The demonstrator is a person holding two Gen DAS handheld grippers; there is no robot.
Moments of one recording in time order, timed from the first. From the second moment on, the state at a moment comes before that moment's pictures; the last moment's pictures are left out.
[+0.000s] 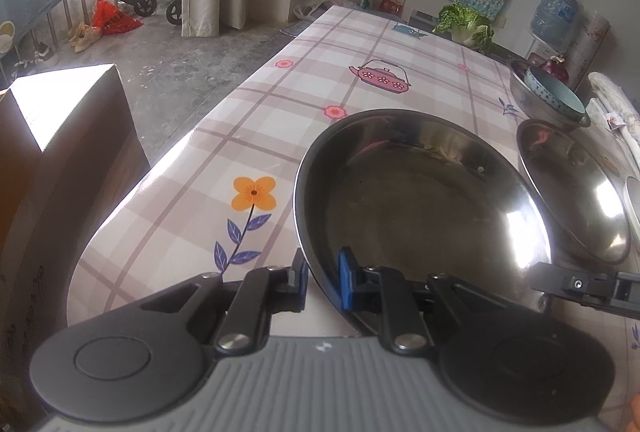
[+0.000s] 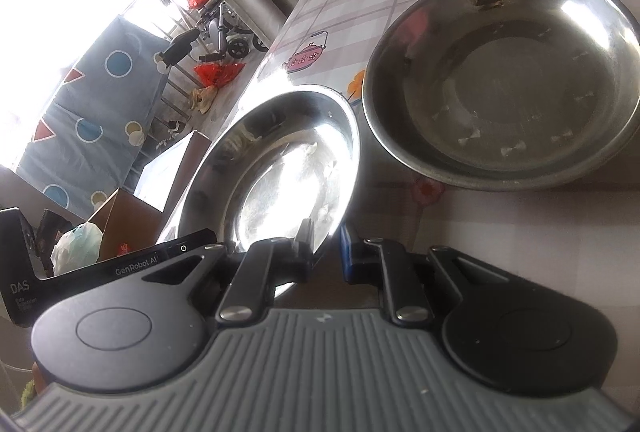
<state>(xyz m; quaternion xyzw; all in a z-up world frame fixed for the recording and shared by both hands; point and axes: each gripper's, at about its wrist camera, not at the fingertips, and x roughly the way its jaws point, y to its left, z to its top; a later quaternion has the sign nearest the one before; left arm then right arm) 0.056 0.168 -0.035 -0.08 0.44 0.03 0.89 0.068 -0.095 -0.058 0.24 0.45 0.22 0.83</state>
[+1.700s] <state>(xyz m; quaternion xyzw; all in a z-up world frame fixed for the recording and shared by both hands) 0.030 0.159 -0.037 -0.09 0.44 0.01 0.89 0.046 -0.108 -0.055 0.25 0.45 0.23 0.83</state>
